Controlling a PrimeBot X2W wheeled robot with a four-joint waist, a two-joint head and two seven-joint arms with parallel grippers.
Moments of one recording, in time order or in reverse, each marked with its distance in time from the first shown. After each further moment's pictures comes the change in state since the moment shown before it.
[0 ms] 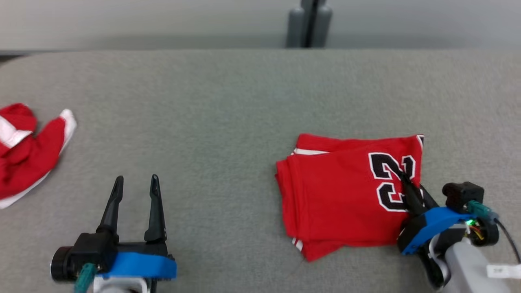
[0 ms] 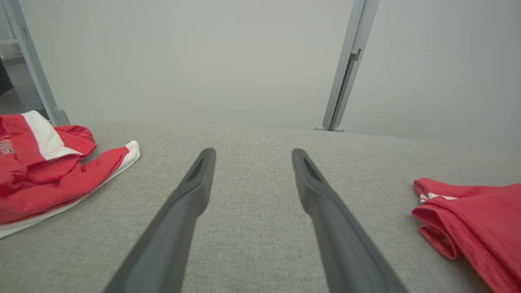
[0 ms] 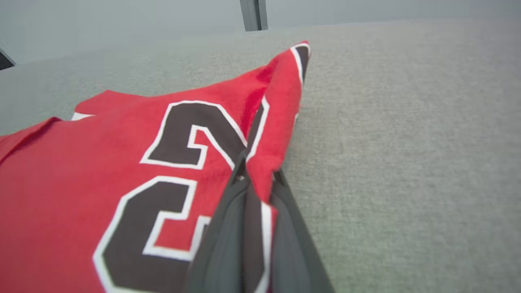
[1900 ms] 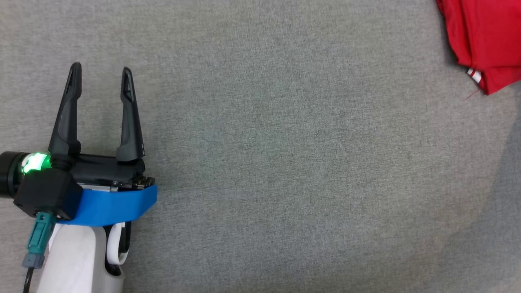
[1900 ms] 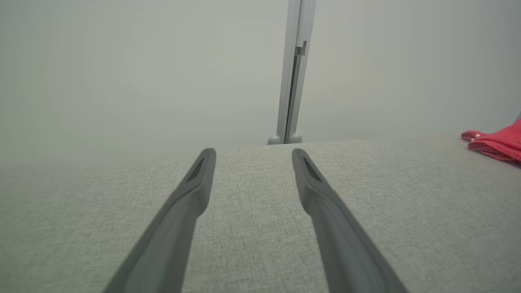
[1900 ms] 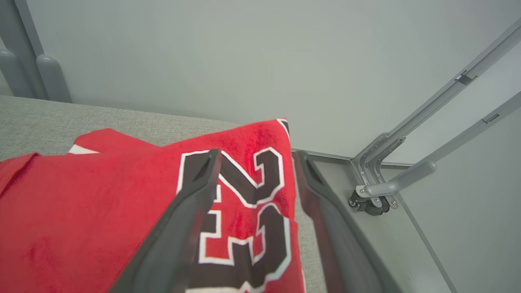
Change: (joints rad) left arm -0.269 0.095 -0.030 -0.247 0.062 0.028 0.031; right arm -0.718 -0.472 0.021 0.268 0.014 0.000 0.031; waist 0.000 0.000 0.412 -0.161
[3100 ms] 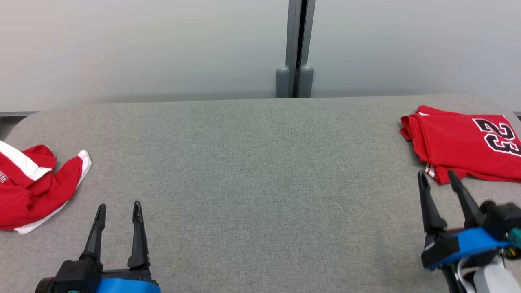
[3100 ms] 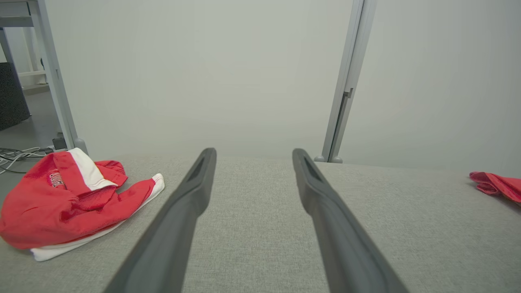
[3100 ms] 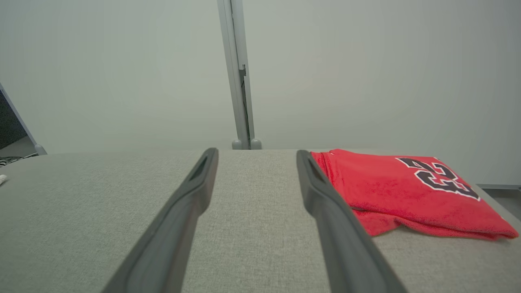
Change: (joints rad) left arm 0.371 -0.061 0.066 0.198 -0.085 -0.018 -0.031; right arm 0.891 0.408 -0.074 -0.614 0.006 0.000 -0.075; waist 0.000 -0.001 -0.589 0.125
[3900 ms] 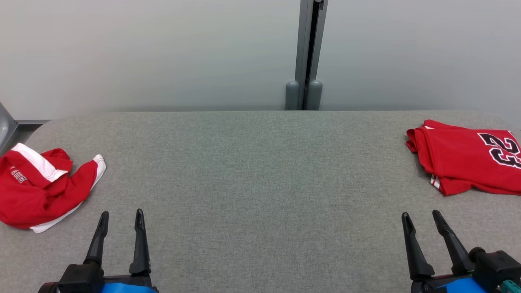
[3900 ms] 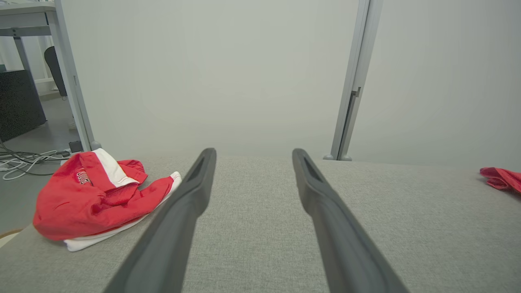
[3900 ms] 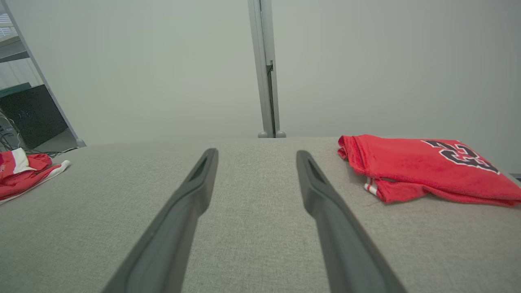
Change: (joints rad) left arm 0.015 0.006 0.001 0.035 0.023 0.001 0.000; right arm 0.310 0.152 -0.038 -0.365 -0.095 0.000 0.120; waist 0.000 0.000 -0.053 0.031
